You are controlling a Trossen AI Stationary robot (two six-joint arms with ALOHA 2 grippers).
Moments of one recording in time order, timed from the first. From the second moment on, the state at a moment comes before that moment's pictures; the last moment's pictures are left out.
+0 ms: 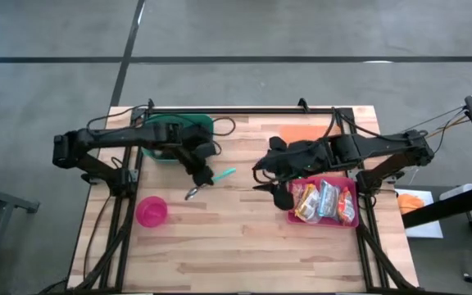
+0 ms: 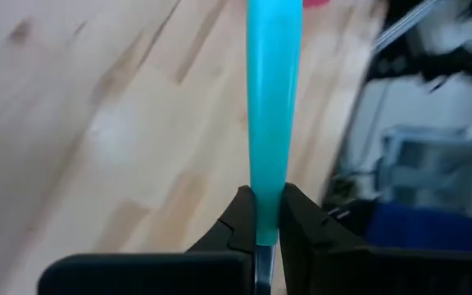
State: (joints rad) left arm 0.20 1.42 1.18 -0.81 0.53 -0.55; right arm 0.21 1.47 1.62 -0.73 0.12 0.17
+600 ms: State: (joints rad) left arm 0.19 1.44 1.23 -0.69 0.63 -0.73; right arm 0.25 1.60 1.62 -0.72 0.27 -0.30
